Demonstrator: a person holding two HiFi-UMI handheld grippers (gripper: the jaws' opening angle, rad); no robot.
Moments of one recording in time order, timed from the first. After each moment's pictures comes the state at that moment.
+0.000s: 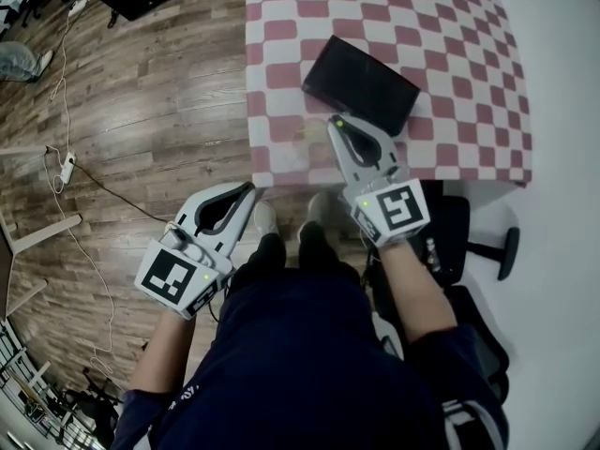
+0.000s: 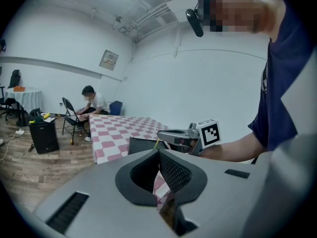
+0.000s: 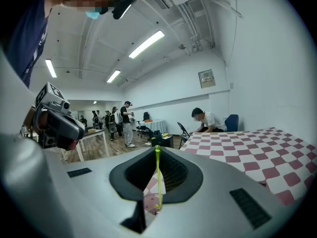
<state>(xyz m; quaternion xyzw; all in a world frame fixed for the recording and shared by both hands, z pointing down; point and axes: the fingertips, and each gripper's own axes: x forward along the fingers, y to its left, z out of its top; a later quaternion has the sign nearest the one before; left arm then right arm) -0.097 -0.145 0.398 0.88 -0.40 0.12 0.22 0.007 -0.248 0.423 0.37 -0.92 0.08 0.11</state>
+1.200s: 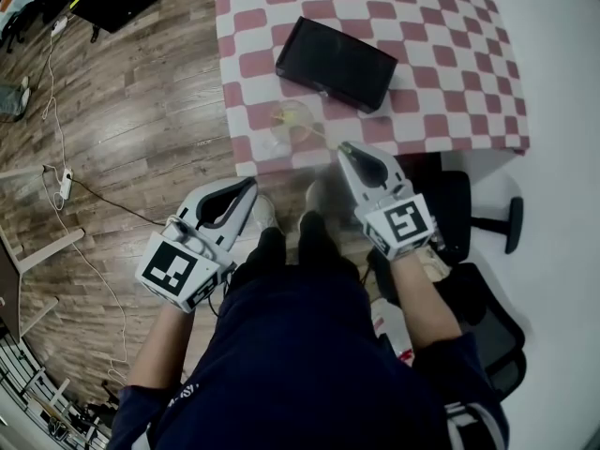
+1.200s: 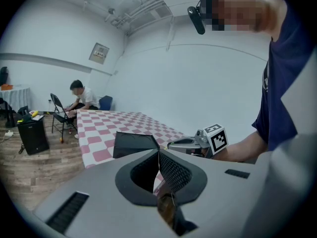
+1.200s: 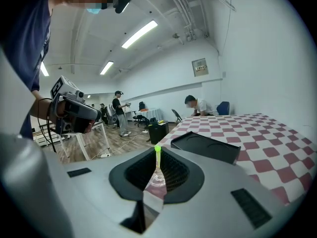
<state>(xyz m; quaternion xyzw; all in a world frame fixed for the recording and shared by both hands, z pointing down) -0.055 -0.130 0.412 0.90 -0.35 0.14 0.22 0.080 -0.176 0.472 0.38 -0.90 0.13 0.16</state>
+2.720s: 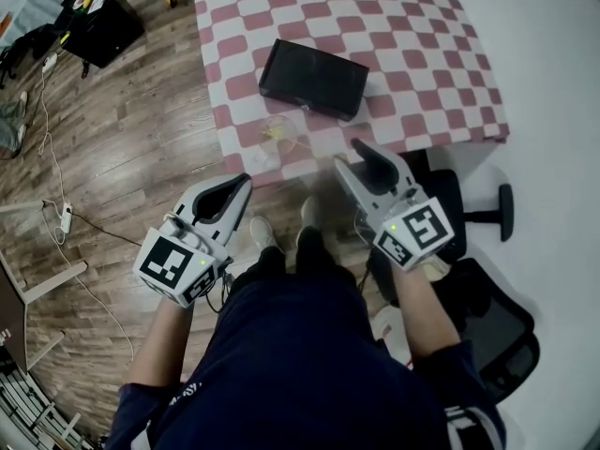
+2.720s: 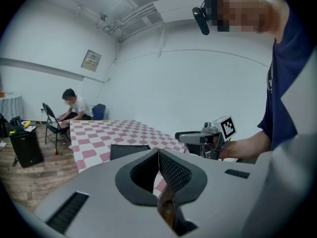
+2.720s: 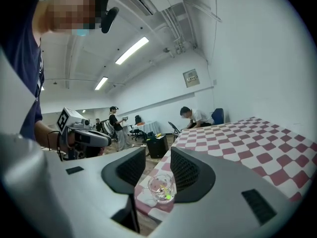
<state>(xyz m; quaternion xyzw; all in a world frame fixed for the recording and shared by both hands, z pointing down) -0.046 -0.143 0.377 0.92 -0.32 0.12 0.18 0.099 -0.168 0.382 0.41 -0.90 0.15 0.08</state>
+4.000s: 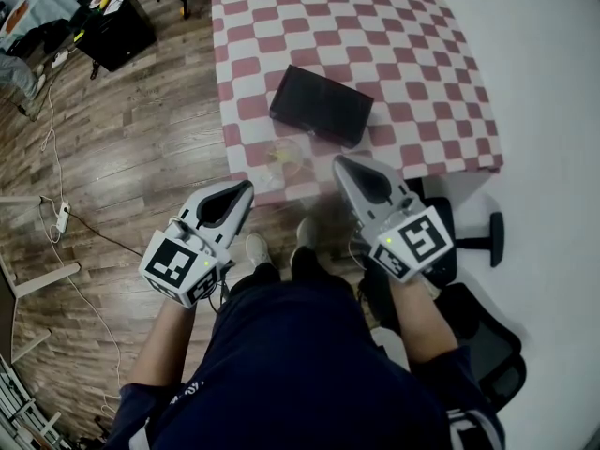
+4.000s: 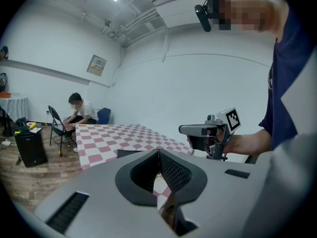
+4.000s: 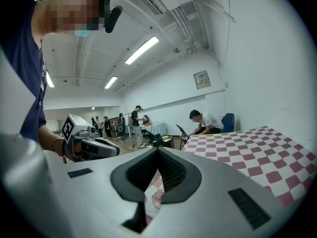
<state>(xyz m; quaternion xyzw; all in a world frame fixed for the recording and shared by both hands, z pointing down) -0.062 -0.160 0.365 0.91 -0.35 0.10 0.18 0.063 -0.188 0.334 0.37 -0.92 0.12 0.08</state>
